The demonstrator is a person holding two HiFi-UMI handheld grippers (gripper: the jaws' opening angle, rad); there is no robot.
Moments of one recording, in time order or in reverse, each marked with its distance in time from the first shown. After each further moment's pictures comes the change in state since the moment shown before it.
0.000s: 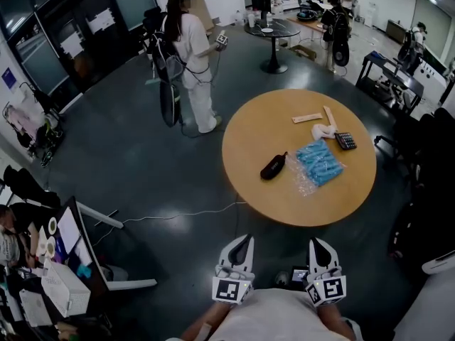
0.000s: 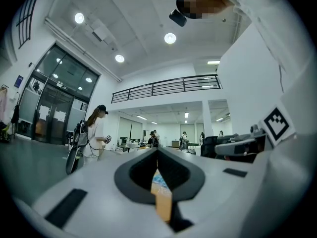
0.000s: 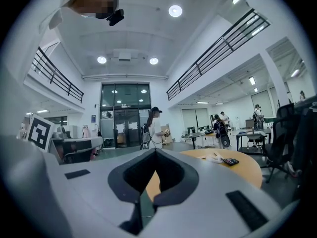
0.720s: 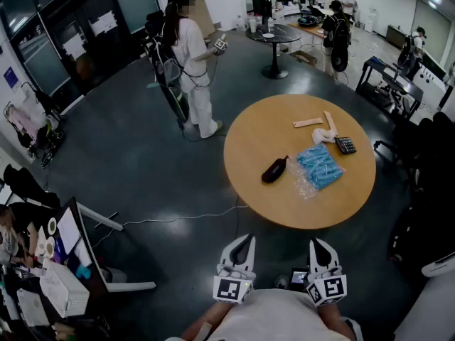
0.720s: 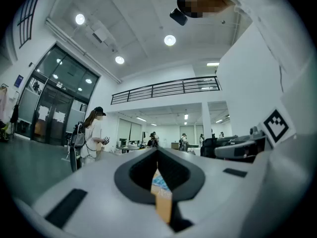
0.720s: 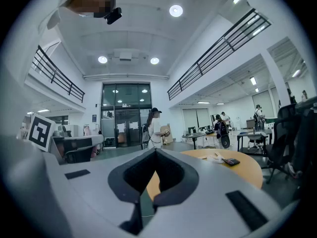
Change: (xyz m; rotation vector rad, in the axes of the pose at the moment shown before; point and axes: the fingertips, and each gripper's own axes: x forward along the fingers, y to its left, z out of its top) left arm 0.000 0.003 0.009 -0.009 -0.021 -0.008; right arm 0.002 0.004 0.002 -0.008 0.012 0.004
